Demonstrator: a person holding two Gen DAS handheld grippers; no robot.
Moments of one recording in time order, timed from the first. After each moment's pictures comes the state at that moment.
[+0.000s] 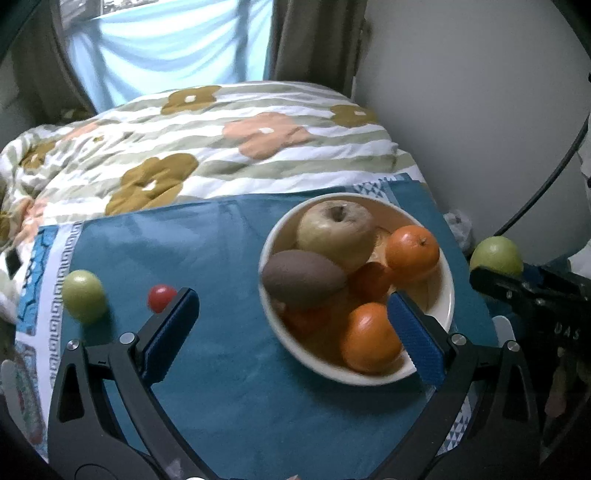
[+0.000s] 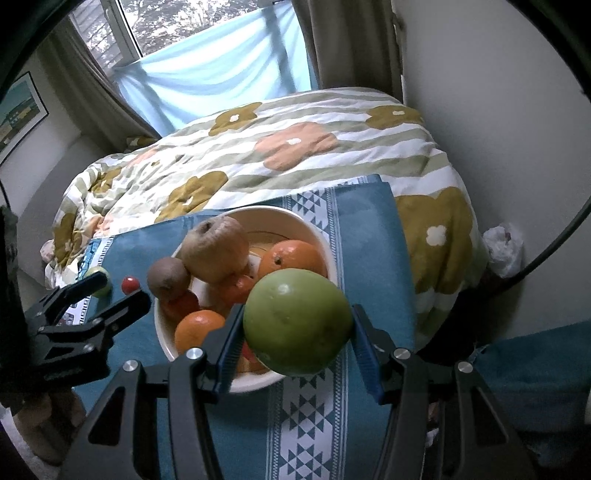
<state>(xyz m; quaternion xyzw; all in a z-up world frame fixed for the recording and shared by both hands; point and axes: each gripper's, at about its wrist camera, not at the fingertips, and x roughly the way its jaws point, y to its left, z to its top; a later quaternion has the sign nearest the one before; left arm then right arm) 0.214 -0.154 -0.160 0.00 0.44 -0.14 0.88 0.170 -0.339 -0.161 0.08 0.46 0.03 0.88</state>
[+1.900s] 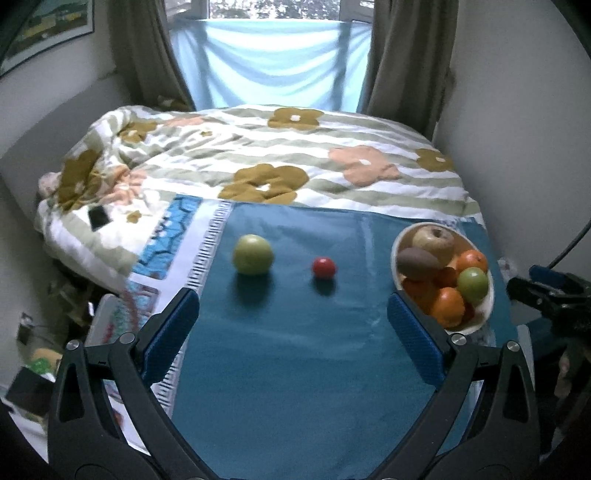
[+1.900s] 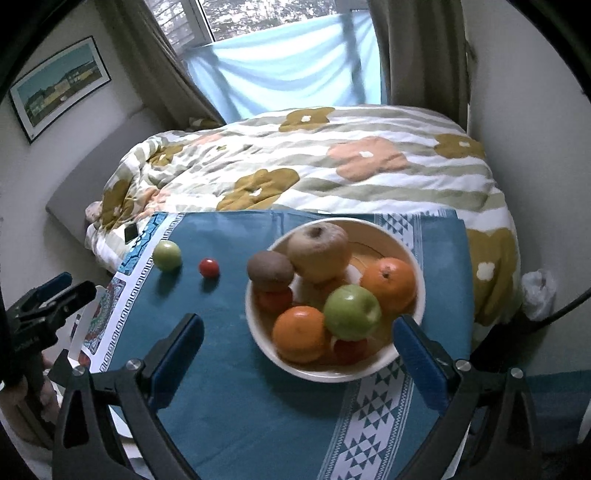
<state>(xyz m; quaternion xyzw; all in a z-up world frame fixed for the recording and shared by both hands) 0.127 -0.025 -0.092 -0.03 0.40 0.02 0.91 0.153 -0.276 -0.118 0.03 0.44 0.14 0.88</state>
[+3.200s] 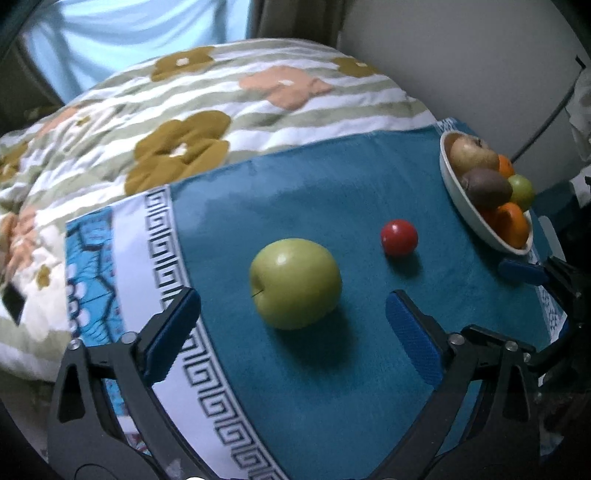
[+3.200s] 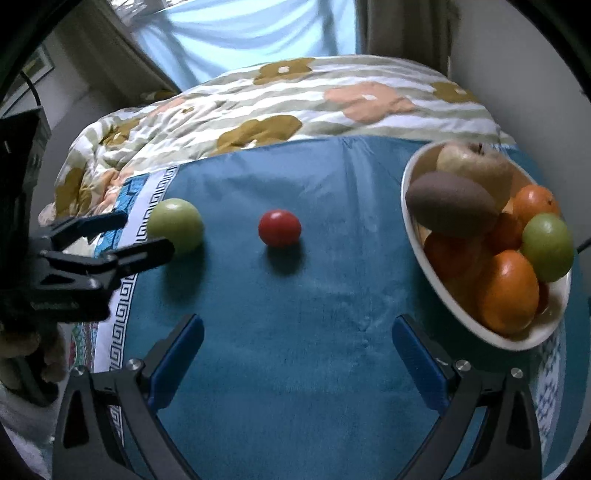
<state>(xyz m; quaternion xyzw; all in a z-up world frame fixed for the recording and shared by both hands) 0.281 0.055 -0.220 0.07 0.51 -0.24 0.82 0.193 -0.108 -0.224 0.07 0.52 0.03 0.85</state>
